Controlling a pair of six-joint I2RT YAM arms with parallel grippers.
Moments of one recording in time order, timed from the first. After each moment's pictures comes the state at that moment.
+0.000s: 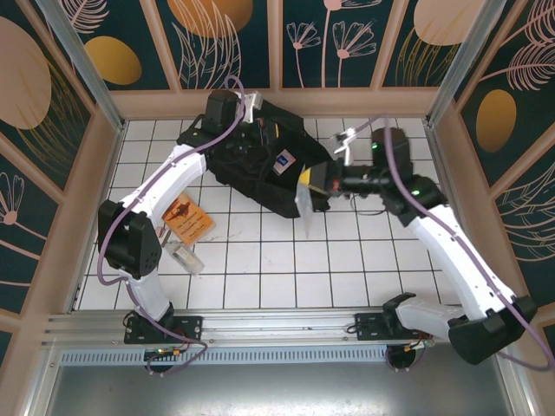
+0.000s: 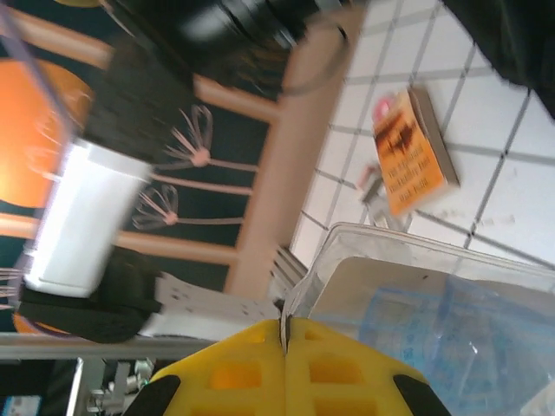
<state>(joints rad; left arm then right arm) -0.45 1.81 1.68 -0.34 0.47 -0.51 0.44 1.13 1.30 -0.56 -0.83 0.81</state>
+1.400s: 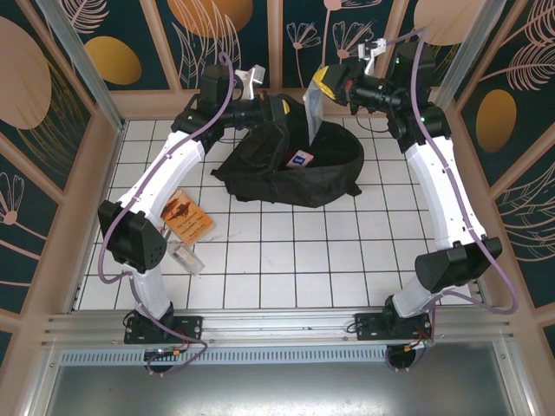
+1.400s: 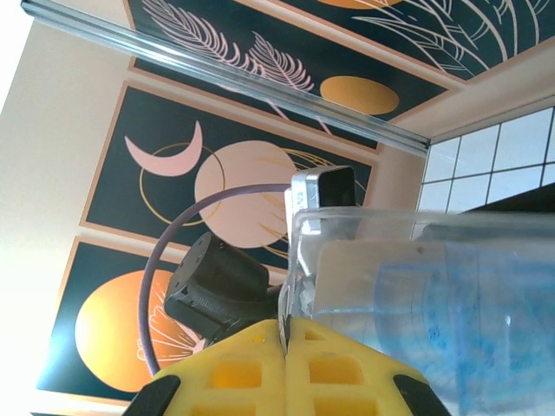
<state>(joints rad) -0.45 1.86 1.93 -0.39 0.65 -0.74 0.26 1.60 1.91 -0.42 -0.81 1.10</state>
